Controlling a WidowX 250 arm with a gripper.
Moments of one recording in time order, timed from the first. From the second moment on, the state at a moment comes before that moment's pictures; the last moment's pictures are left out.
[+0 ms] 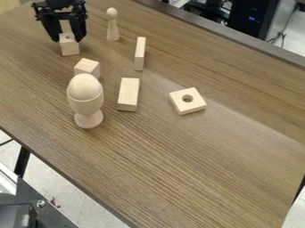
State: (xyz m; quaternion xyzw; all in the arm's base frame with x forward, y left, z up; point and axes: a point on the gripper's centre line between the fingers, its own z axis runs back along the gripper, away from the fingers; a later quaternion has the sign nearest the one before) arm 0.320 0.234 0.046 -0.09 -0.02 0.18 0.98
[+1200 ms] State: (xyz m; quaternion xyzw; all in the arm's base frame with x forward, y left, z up) arm 0.292 0.121 0.134 -0.10 -0.09 0.27 0.95
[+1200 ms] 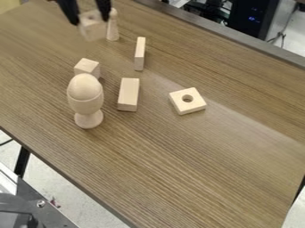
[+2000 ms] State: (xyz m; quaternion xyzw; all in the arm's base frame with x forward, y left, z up) arm 0.311 -0.020 0.119 -0.20 -0.13 0.29 0.93
